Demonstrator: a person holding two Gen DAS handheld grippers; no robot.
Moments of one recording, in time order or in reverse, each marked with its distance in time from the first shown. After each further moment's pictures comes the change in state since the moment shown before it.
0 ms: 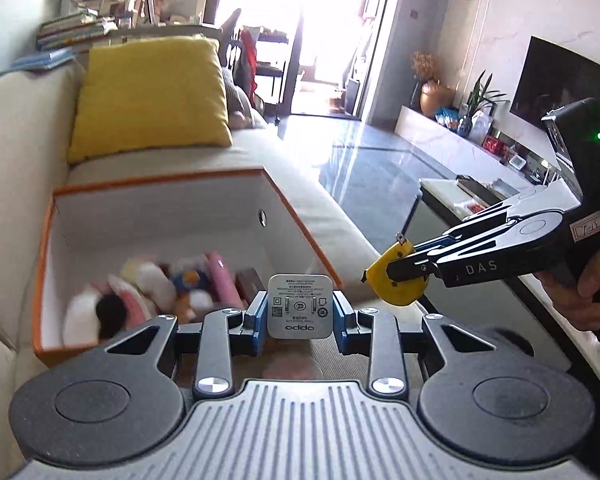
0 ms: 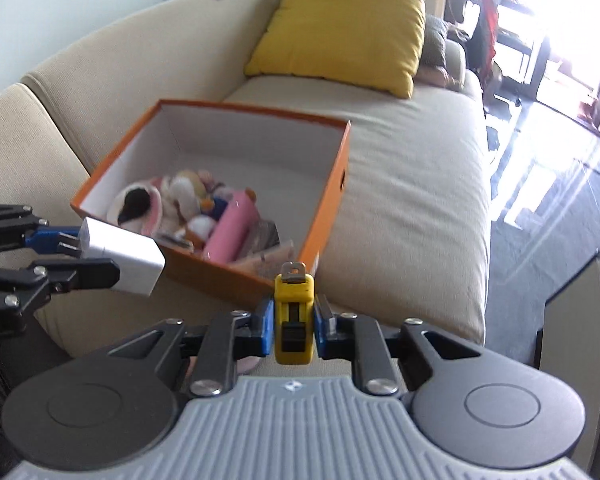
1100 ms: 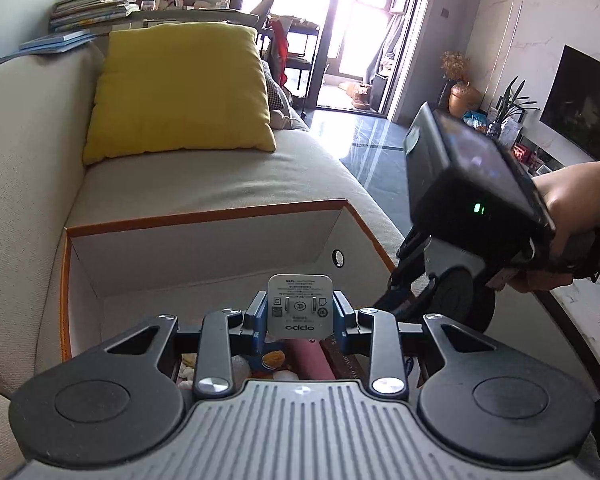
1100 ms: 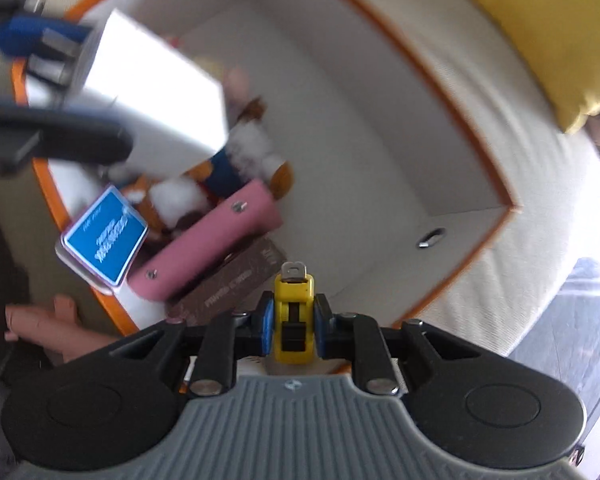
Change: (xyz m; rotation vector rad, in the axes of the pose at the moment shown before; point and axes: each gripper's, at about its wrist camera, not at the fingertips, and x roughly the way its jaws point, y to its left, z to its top) left arm 0.070 0.087 0.045 -0.057 0.038 0.027; right arm 0.188 0.052 0.101 -0.610 0.552 0.062
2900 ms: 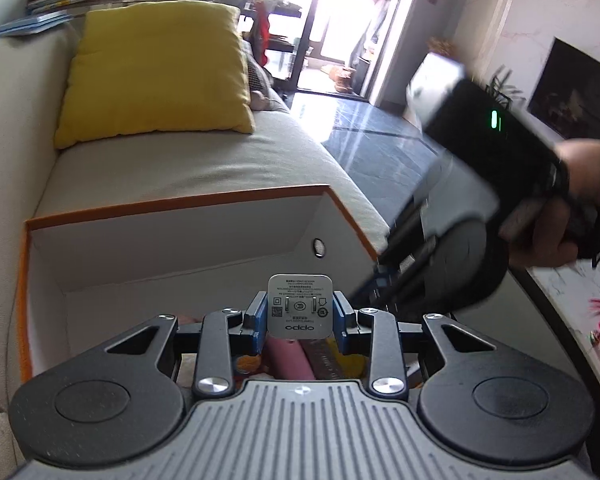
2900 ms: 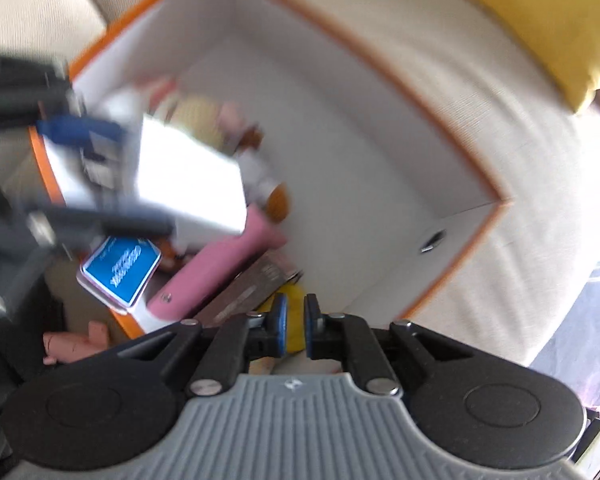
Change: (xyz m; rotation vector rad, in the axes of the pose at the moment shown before) left arm 0.021 -0.013 0.004 0.021 0.062 -0.074; right arm -0.031 -0.012 -0.015 0.133 -0.111 0.101
